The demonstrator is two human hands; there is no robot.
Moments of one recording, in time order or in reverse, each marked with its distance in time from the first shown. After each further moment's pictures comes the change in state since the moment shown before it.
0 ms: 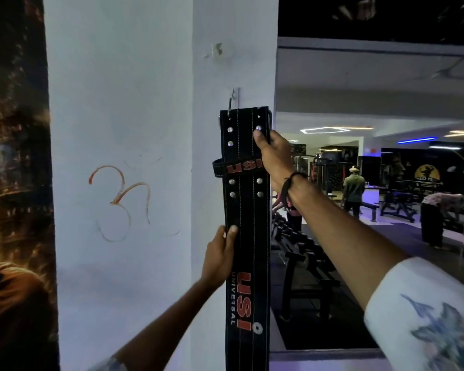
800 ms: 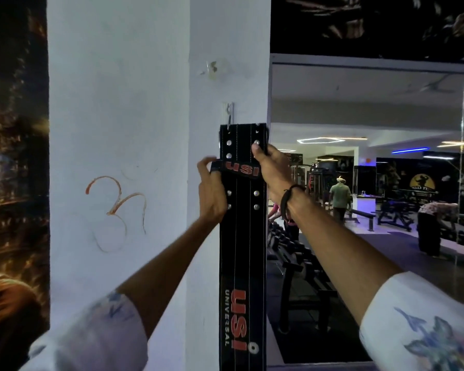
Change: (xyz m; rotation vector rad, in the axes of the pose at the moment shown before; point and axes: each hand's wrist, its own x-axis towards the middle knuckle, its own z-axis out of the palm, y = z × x) left_hand 0.097 0.117 -0.013 -0.125 0.255 0.079; right_hand -0.003 -0.005 -0.016 0.065 -0.013 0.052
